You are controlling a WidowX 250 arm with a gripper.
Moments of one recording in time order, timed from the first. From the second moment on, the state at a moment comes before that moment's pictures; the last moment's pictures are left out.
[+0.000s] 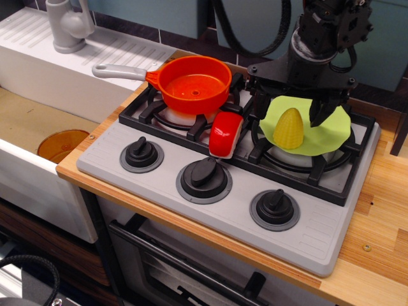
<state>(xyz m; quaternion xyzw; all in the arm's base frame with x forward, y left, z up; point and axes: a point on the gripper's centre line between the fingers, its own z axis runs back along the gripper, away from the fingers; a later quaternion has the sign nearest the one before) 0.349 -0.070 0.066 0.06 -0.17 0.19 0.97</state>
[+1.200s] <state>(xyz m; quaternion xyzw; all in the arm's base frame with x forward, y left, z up) 0.352 -0.090 0.098 0.09 -0.10 0.17 0.98</state>
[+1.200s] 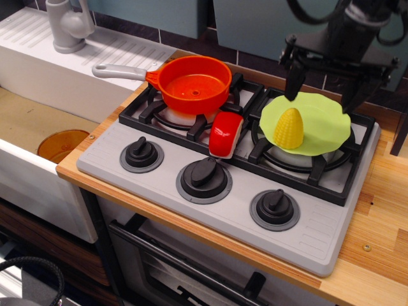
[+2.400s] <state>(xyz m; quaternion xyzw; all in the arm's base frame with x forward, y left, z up) 0.330 -0.016 0.094 0.06 -0.13 0.12 0.98</state>
